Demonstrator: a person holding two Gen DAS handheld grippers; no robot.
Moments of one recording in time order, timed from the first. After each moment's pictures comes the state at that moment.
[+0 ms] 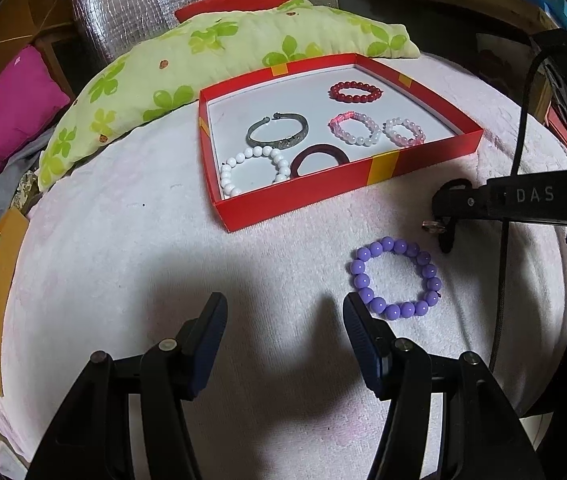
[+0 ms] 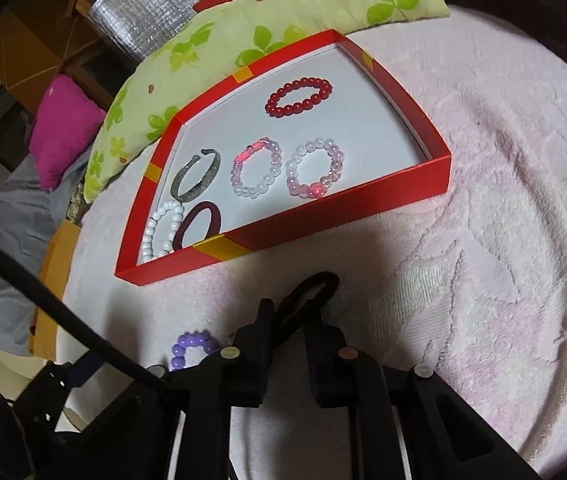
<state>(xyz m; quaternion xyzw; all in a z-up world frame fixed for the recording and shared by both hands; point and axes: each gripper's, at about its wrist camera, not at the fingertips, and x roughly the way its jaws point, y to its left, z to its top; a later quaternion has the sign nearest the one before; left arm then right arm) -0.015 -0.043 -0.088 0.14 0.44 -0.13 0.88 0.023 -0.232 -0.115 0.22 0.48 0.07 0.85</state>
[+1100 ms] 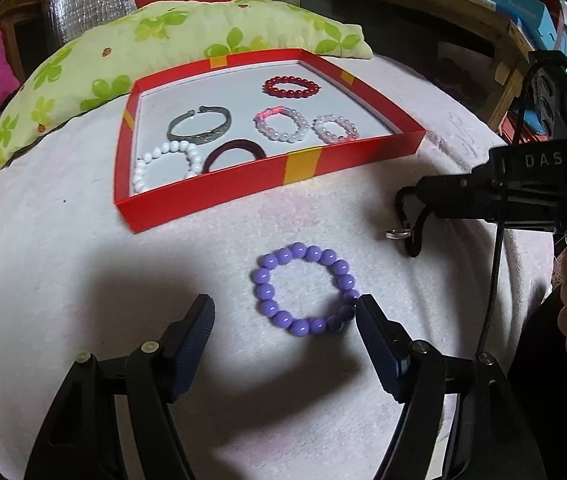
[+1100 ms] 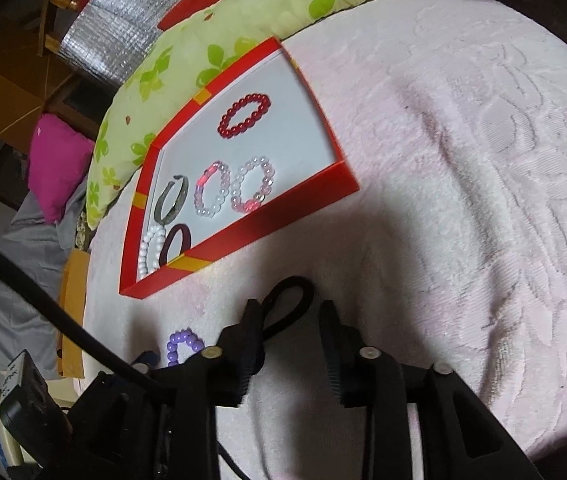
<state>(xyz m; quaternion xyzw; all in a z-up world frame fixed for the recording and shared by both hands) -0.015 -0.074 -0.099 0.08 0.46 -0.22 0.86 0.009 -0.290 -0.110 0.29 0.50 0.06 0.82</state>
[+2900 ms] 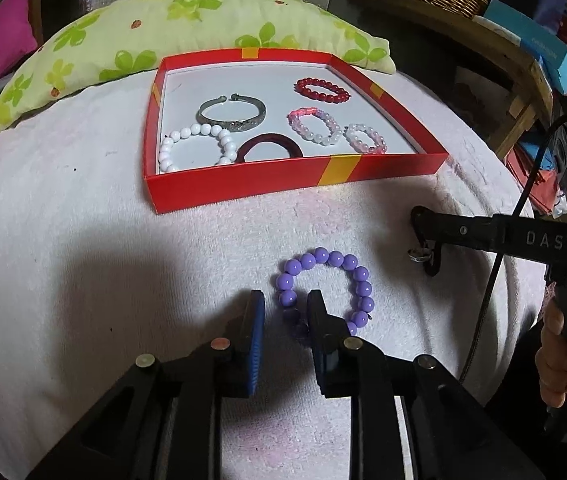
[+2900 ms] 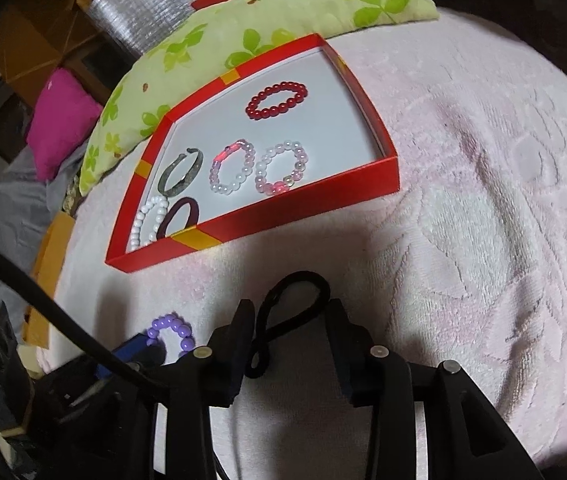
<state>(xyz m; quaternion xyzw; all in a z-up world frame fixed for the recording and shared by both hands) -0.005 -0.046 -0.105 0.02 0.47 -0.21 0.86 0.010 -0.254 -0.110 0.20 0.49 0.07 0.85</state>
